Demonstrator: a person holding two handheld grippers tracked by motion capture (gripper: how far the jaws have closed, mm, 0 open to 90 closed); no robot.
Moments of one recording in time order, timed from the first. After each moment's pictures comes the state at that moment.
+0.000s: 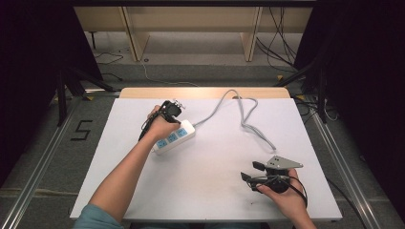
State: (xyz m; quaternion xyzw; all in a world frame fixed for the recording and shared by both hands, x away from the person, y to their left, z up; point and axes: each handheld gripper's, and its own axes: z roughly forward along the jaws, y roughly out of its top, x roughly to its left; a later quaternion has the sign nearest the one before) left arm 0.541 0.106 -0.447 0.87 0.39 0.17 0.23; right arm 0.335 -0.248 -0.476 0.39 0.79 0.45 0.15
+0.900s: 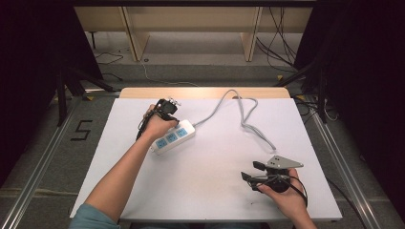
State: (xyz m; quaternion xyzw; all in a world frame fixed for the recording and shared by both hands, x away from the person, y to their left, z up) left arm 0.544 0.119 -0.444 0.85 0.42 0.17 0.26; right arm 0.336 -0.249 -0.476 0.39 0.79 0.45 0.15
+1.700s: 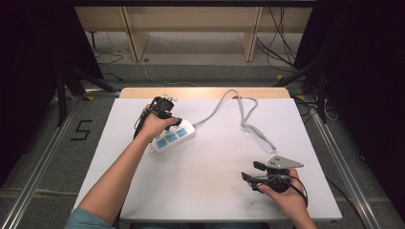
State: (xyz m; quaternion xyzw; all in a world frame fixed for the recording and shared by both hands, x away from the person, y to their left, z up) left arm 0.541 0.127 -0.433 0.82 0.45 0.17 0.30; right arm 0.336 -0.250 -0.477 0.39 0.79 0.45 0.15
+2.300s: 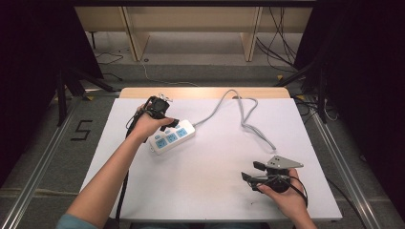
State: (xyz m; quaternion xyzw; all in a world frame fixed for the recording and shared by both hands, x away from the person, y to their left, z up) left arm 0.530 0.141 -0.421 0.83 0.43 0.18 0.29; right arm 0.336 -0.249 -0.477 0.39 0.79 0.45 0.15
